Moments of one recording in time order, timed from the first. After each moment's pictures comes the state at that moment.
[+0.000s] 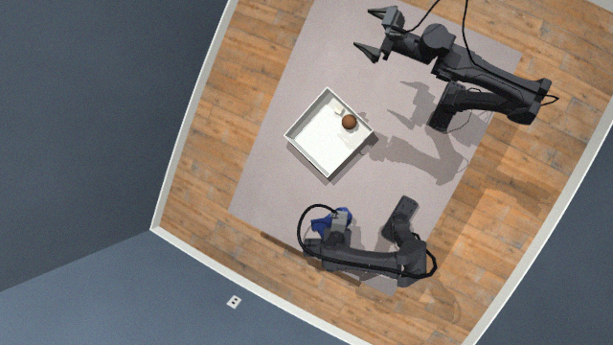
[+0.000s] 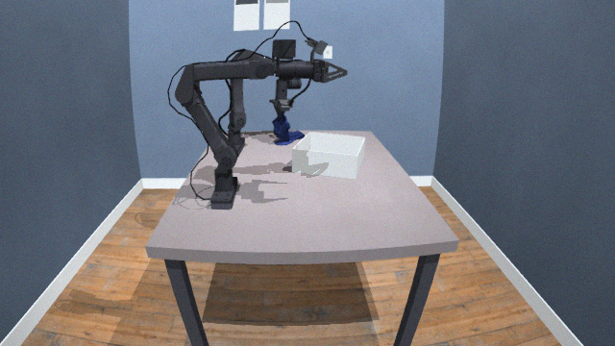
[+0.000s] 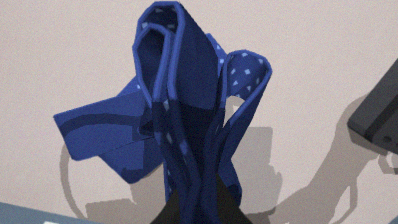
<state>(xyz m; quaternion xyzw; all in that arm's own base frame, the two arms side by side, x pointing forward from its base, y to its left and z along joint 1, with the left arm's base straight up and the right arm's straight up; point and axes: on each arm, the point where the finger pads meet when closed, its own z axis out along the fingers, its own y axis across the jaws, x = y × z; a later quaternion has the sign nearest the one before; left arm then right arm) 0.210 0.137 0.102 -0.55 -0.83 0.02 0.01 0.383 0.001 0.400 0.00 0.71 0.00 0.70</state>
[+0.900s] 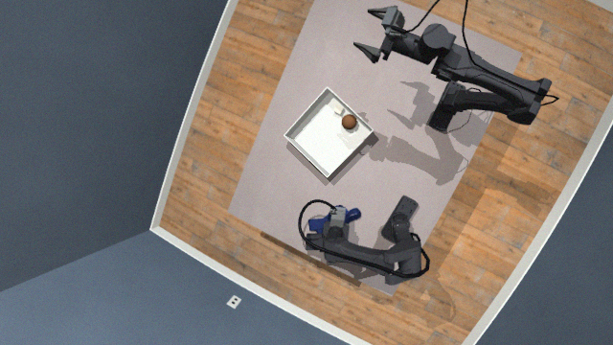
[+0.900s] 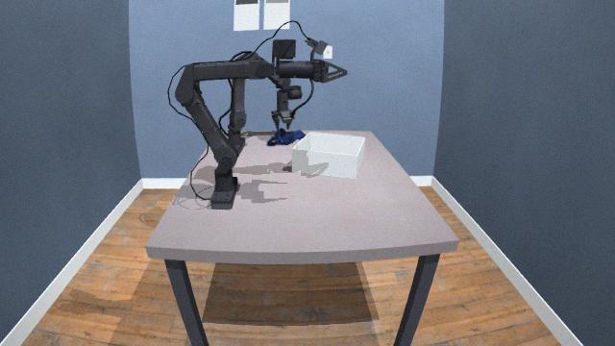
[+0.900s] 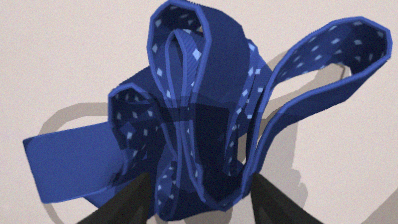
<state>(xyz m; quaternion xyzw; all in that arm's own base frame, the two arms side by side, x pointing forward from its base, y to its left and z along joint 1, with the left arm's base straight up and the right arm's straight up) 0.223 0.145 0.042 -0.55 -0.83 0.00 0.00 0.383 0.001 0.400 0.00 0.71 0.00 0.70</state>
